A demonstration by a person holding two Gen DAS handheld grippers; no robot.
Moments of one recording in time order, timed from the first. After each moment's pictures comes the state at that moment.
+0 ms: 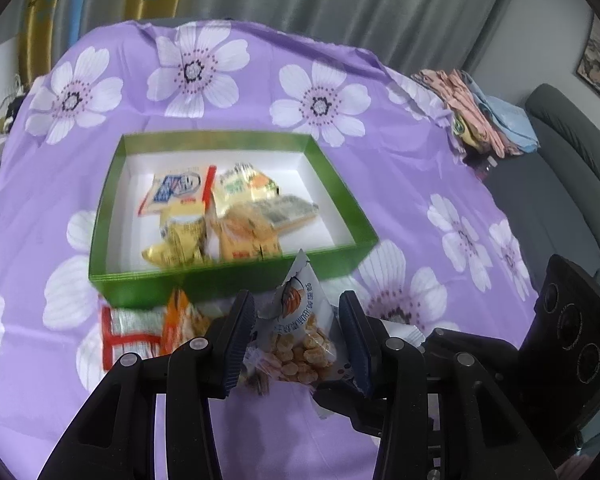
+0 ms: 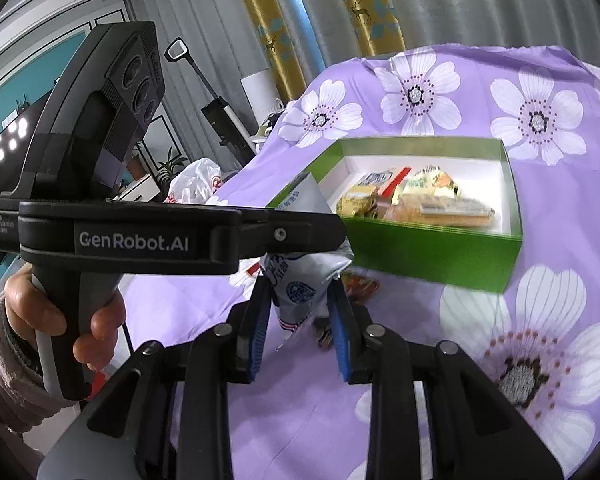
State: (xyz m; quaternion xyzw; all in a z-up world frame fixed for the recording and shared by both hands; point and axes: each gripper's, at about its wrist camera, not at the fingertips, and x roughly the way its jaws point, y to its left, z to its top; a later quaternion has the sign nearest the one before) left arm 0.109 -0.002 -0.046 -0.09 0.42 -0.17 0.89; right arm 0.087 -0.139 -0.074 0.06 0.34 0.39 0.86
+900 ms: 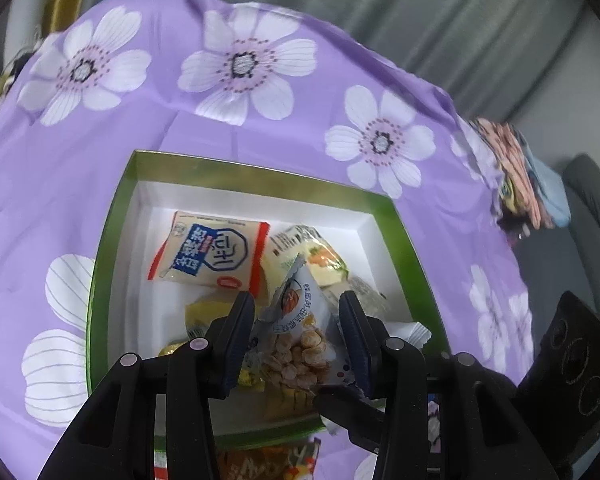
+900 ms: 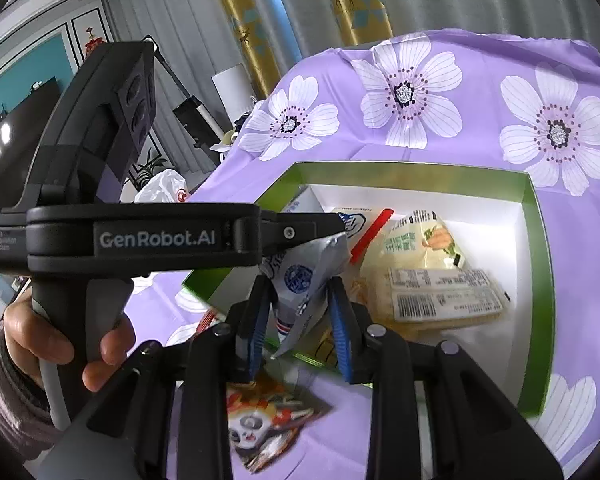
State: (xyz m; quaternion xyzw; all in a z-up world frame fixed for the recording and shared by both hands) left arm 0.226 0.047 -0.079 -0.18 0.44 -0.13 0.87; right arm 0.208 -0.099 -0.089 0.05 0.36 0.36 0.86
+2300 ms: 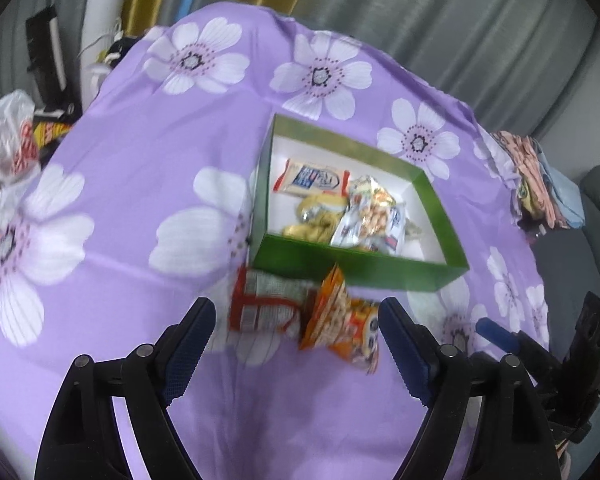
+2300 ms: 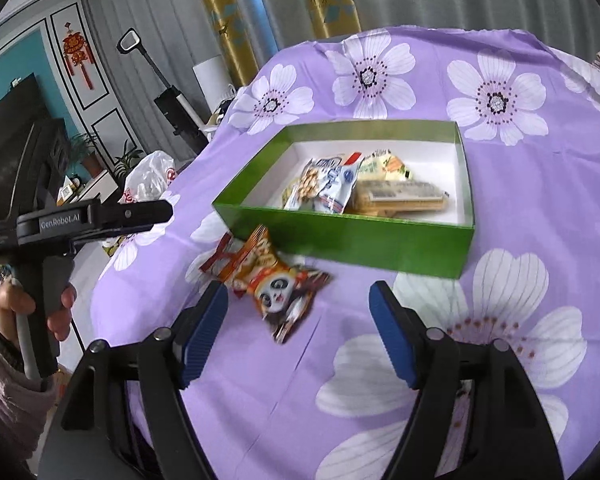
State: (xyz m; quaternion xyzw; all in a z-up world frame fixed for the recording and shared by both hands) left arm 0.071 0.106 -0.069 -0.19 0.42 -0.05 0.88; right arm 0.092 -0.148 -0.075 0.04 0.39 0.31 0.87
